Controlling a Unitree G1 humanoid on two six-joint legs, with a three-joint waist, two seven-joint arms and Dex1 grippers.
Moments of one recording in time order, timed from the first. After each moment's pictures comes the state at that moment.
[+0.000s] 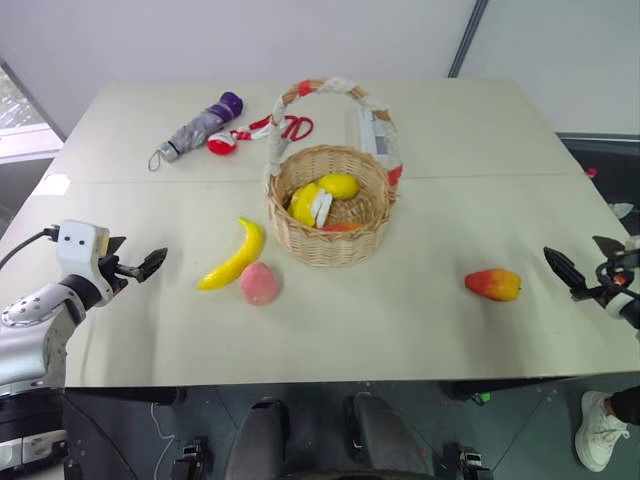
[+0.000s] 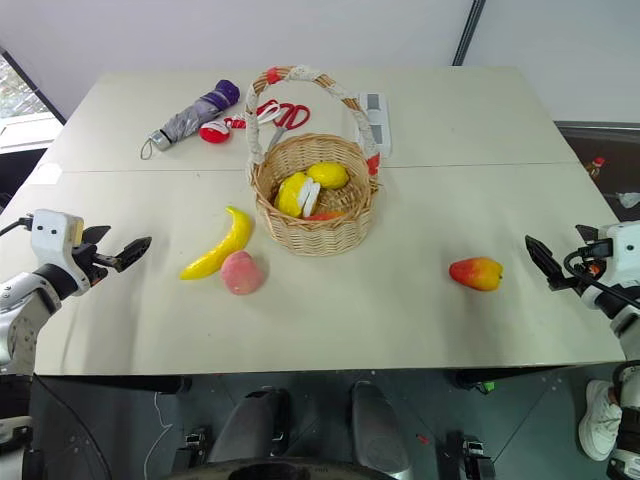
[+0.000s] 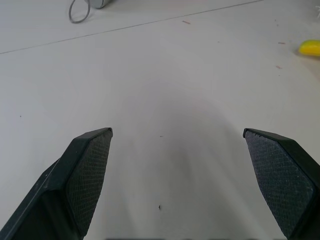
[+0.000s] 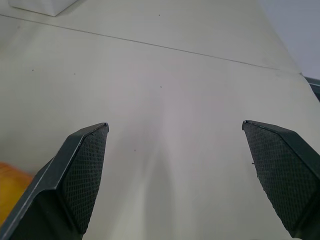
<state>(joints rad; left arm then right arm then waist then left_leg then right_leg) -0.15 0.70 0.39 0.11 -0.35 0.41 -0.62 -0.03 -0.75 -0.57 0.16 0.40 0.21 0.68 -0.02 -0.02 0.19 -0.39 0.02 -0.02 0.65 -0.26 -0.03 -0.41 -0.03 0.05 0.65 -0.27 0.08</state>
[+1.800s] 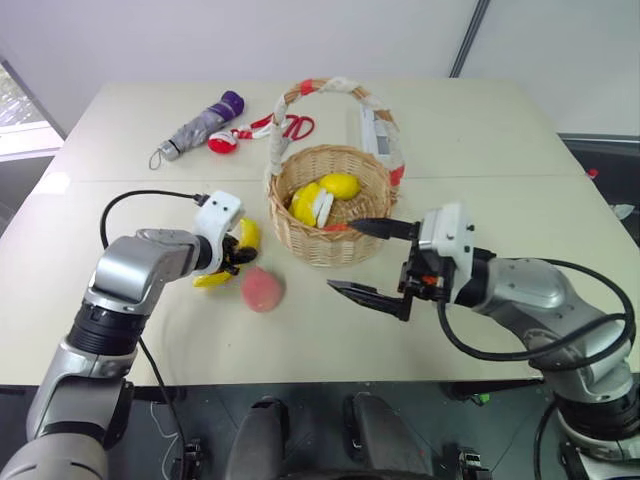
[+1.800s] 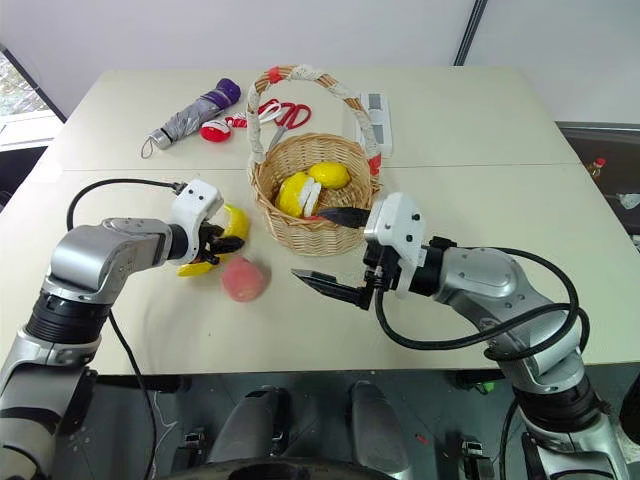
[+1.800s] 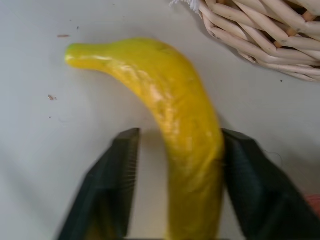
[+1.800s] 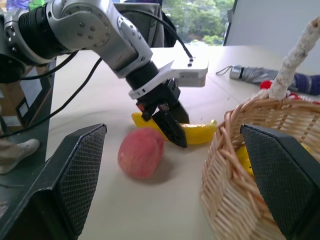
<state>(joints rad) -0.62 0.65 -0.15 -0.11 -0.37 1.21 -0.48 -0.32 -0.64 0.06 -0.65 0.64 0.59 0.71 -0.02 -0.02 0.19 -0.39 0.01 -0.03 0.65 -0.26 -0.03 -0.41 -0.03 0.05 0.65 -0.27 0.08</state>
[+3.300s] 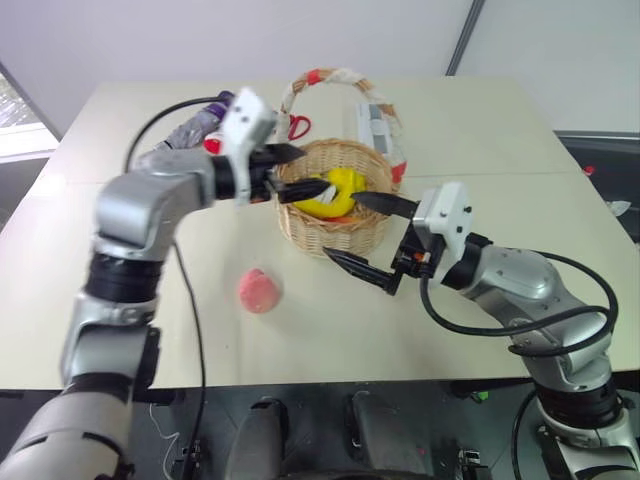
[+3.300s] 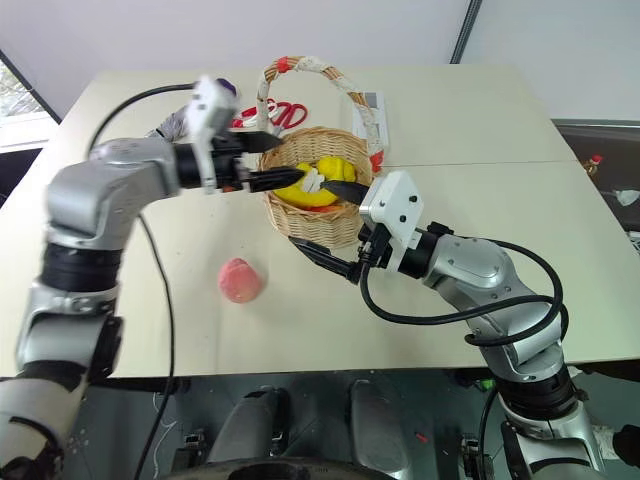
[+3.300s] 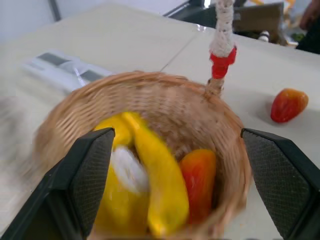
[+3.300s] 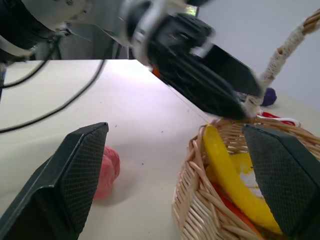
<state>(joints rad) -0.80 0.66 0.03 -0.06 -0.51 0.86 -0.88 -0.37 -0.57 0.06 -0.62 0.55 0.56 0.63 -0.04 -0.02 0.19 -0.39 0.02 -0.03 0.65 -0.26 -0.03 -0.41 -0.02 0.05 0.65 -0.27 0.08</state>
